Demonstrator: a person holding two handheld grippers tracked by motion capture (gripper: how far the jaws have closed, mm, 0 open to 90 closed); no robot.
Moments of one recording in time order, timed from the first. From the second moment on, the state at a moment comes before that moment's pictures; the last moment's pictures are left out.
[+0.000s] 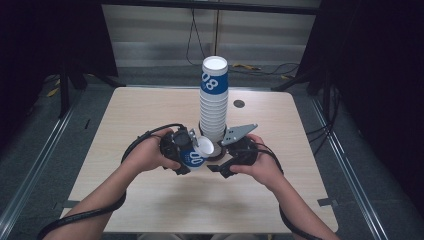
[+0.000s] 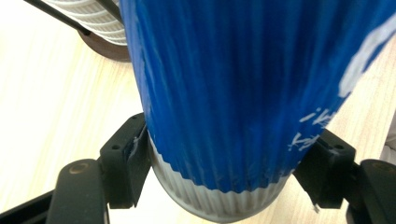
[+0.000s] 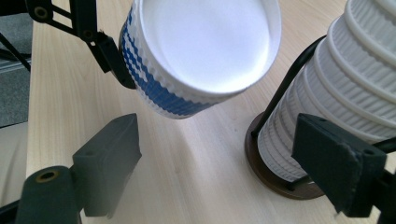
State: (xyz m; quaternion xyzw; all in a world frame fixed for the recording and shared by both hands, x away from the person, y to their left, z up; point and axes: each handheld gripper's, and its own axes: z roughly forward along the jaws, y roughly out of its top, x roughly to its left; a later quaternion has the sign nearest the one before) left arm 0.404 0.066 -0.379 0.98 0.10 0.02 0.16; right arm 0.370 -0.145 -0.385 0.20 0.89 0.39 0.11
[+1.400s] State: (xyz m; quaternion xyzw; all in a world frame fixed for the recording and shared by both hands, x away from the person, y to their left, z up) left arm 0.395 0.041 -0.394 0.98 0.07 0.02 0.17; right arm 0.369 -0.136 -0.380 0.18 0.89 0.40 0.09
